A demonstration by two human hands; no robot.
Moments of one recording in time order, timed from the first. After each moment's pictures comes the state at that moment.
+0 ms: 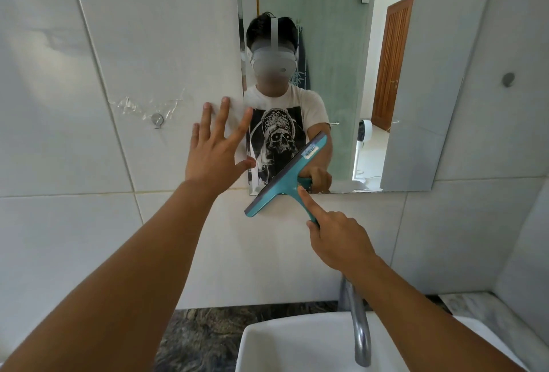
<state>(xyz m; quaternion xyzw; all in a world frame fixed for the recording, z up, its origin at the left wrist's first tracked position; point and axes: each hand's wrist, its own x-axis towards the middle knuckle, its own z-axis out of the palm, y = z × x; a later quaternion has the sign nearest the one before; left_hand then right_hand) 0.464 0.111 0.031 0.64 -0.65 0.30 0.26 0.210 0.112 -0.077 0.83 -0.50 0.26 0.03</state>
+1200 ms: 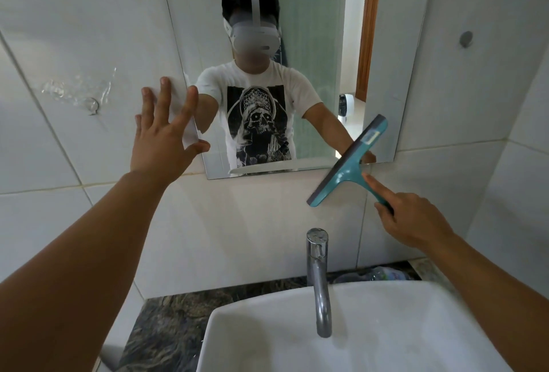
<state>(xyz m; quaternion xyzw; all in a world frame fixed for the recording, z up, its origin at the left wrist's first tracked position) 0.456 0.109 0.028 0.65 -0.65 0.27 0.29 0.015 0.062 -0.106 0.80 -0.53 0.26 0.09</state>
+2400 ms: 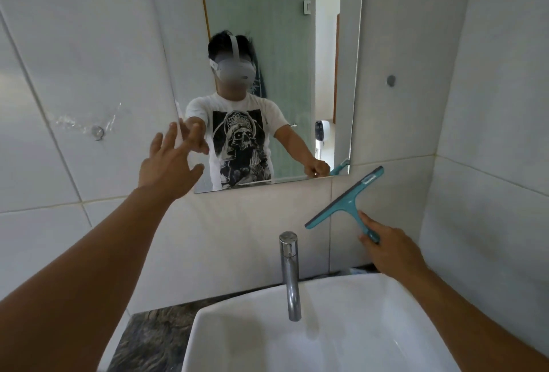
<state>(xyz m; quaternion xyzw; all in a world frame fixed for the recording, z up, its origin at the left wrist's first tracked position) 0.412 0.151 0.039 0.69 -0.65 0.19 0.26 -0.014 0.151 -0.126 0.71 -0.62 0.32 -0.06</state>
